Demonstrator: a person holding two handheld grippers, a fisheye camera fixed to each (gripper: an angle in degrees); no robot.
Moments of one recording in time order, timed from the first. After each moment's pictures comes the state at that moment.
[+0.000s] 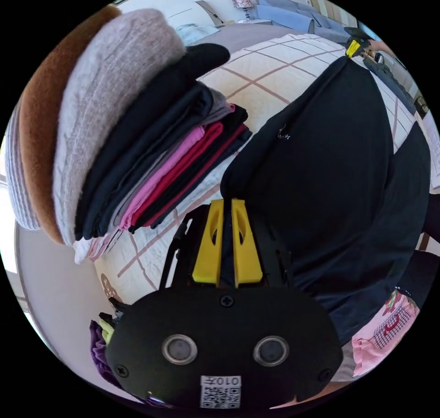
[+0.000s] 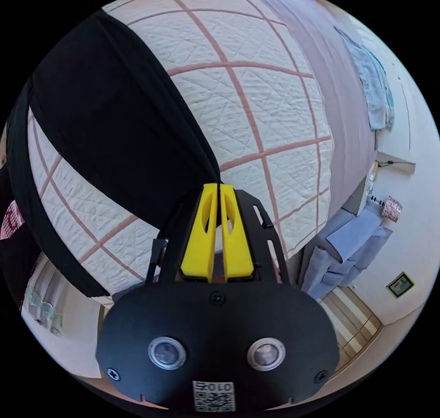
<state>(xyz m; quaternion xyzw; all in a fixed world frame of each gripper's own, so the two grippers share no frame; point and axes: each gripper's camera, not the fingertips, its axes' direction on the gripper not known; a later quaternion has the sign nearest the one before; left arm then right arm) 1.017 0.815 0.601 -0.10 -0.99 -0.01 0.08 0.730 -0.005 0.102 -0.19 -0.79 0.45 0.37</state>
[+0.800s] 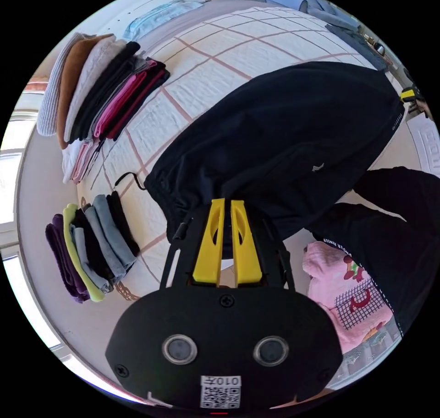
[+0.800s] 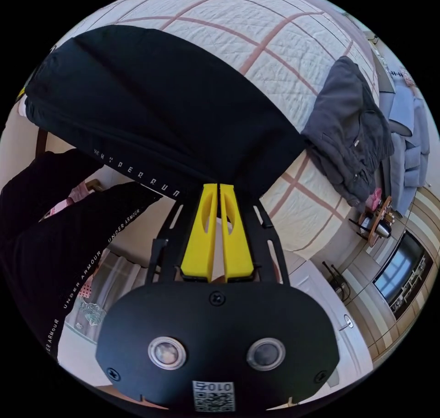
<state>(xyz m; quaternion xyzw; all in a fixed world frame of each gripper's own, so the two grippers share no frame) 0.904 0.954 0.803 -0.10 -0.98 -0.13 0.10 0.913 -0.059 -0.270 -0.30 -0.81 0.50 0.08</state>
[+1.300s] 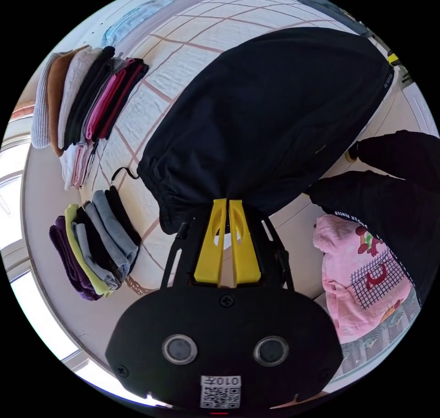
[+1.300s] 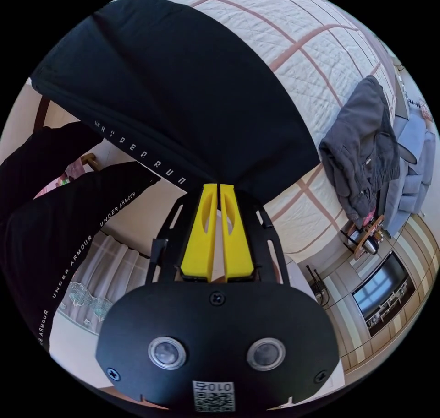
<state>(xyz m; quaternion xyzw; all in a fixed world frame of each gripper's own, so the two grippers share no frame) 0.912 0.979 0.837 -0.15 -0.97 -0.16 0.08 0.924 -0.076 -0.270 -0.26 -0.84 0.46 0.12</state>
